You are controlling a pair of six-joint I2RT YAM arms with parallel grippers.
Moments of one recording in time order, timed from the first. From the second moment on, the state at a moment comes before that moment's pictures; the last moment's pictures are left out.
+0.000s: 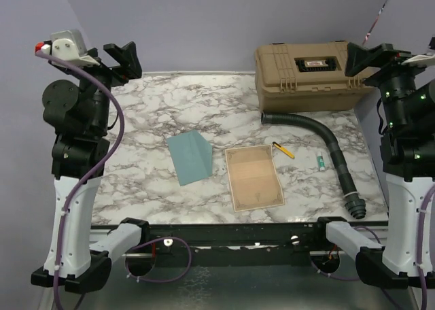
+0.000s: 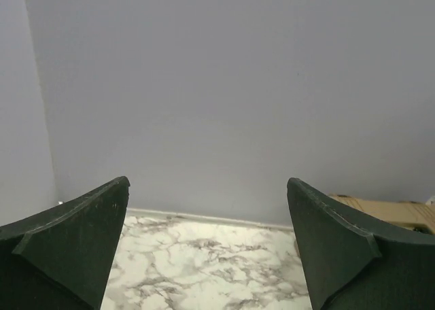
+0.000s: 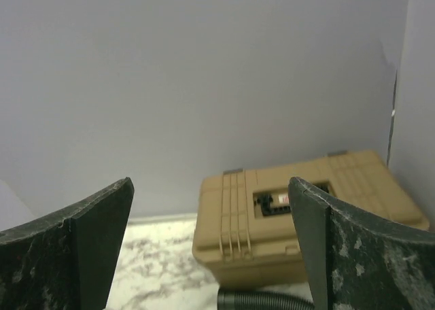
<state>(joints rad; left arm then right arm) -0.19 1.00 1.61 -0.27 -0.18 -0.19 0.00 1.02 1.67 -0.31 -0.03 0.22</state>
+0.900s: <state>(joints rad) -0.19 1.08 0.90 0.06 0.34 -0.58 0.00 1.08 0.66 -0.50 -0.41 0.55</state>
